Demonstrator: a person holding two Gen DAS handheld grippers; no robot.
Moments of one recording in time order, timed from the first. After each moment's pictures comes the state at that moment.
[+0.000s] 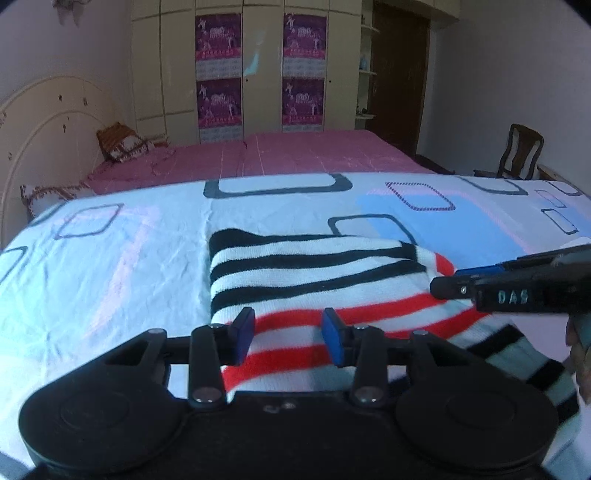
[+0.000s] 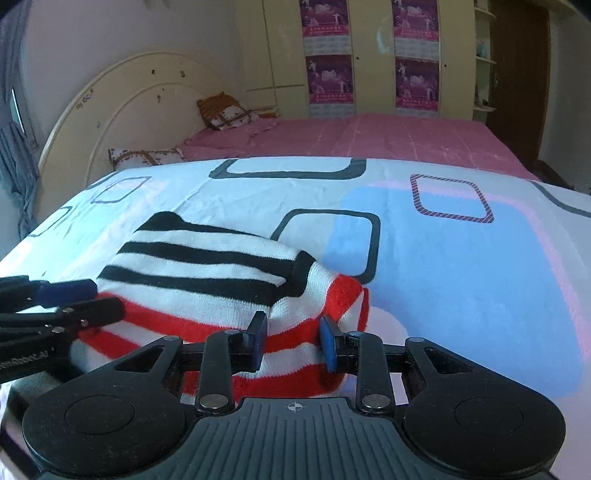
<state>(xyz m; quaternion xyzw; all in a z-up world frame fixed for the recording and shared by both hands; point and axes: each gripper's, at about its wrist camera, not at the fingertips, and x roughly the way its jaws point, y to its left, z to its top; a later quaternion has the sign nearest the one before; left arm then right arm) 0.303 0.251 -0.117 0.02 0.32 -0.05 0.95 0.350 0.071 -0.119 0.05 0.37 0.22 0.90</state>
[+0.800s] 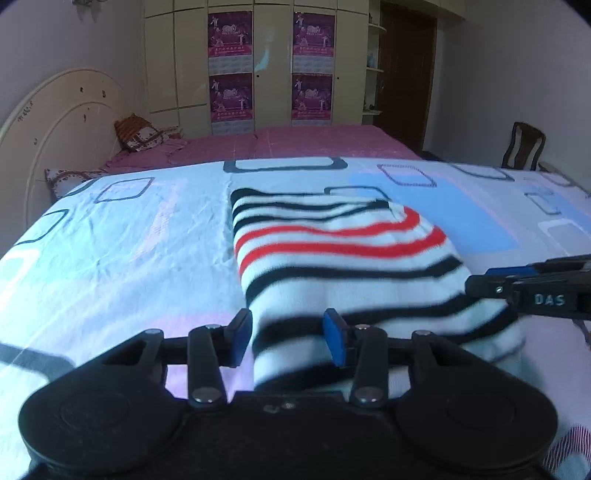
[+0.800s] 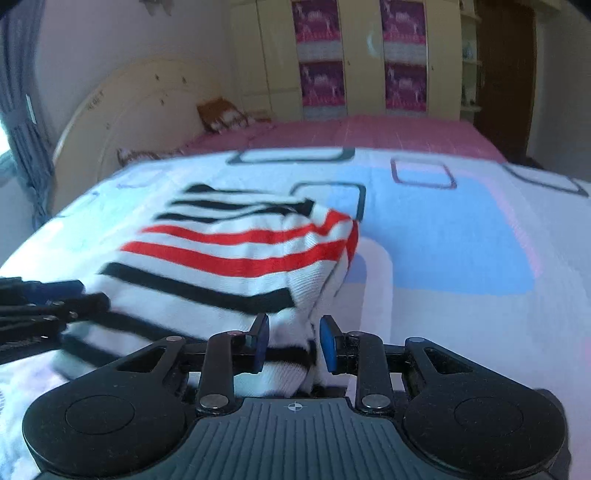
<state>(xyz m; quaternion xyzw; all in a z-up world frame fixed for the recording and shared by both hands) 0.205 0.252 -0.110 0.02 0.33 -0.03 0.94 0.229 0.056 -0.102 0.04 0.36 0.20 0.91</state>
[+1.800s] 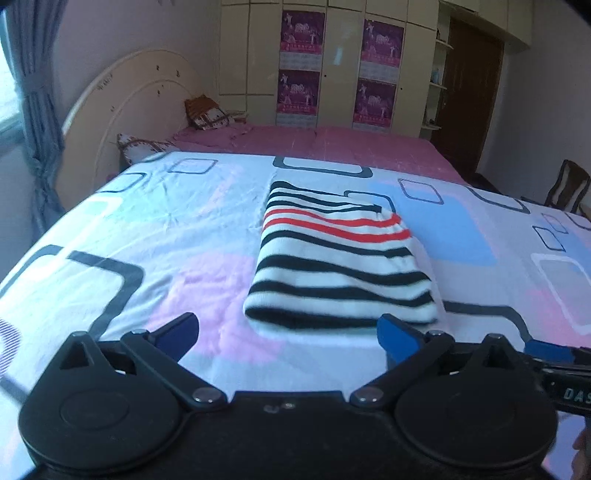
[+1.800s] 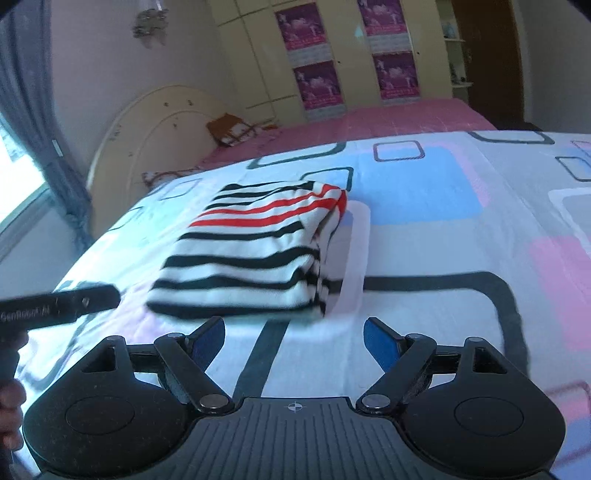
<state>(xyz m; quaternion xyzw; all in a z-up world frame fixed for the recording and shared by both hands) 0.077 0.194 -0.032 -0.04 0.34 0.08 0.93 0.090 -0.018 -0.052 0.13 0.36 0.22 0.90</state>
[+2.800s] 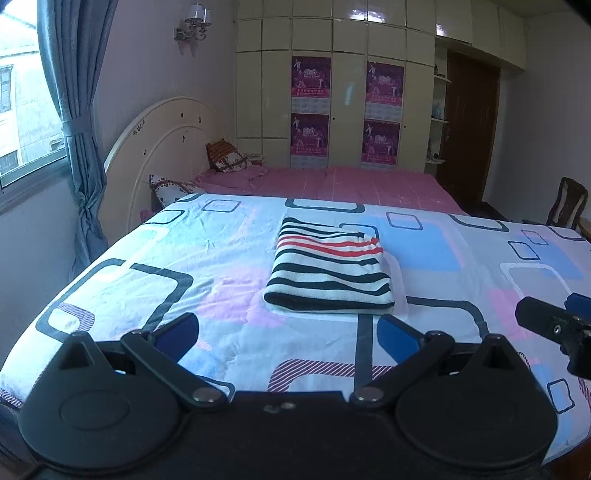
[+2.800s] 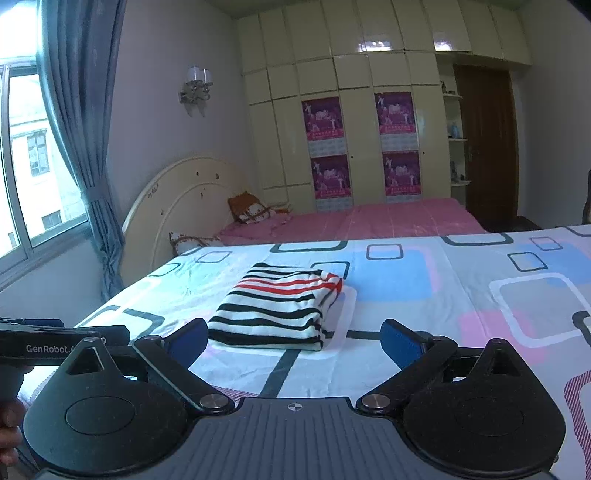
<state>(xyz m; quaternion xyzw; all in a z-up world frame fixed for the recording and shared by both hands) -0.057 0.151 0.031 -0.02 0.28 0.11 0.95 -0.064 -0.061 0.040 0.09 0.22 0.22 0.95</state>
